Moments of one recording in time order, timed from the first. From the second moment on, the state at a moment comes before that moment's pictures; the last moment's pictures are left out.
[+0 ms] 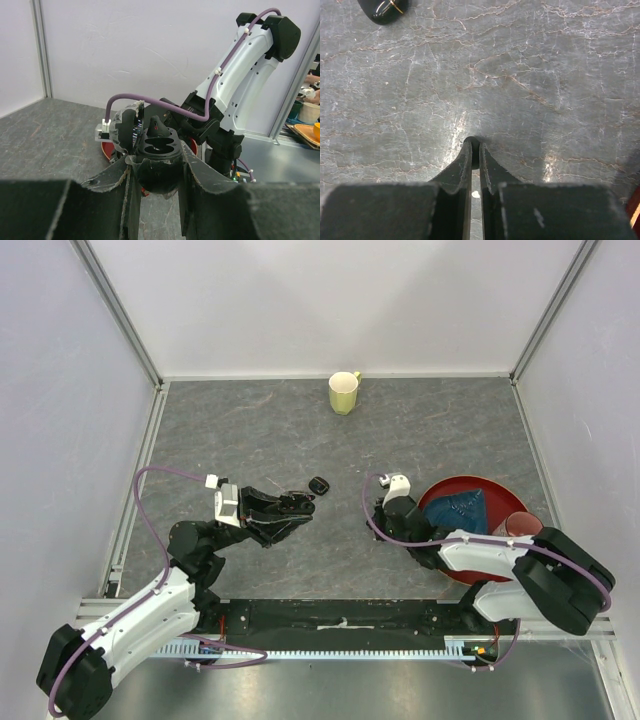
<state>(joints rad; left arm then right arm) -0.61 0.69 0.25 0.97 0.66 -0.45 0.80 1.31 0.39 0.29 0.25 0.49</state>
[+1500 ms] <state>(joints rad) -0.61 0.66 0.24 0.94 0.64 -0.45 0.81 1.08 0.52 0.12 0.12 0.49</state>
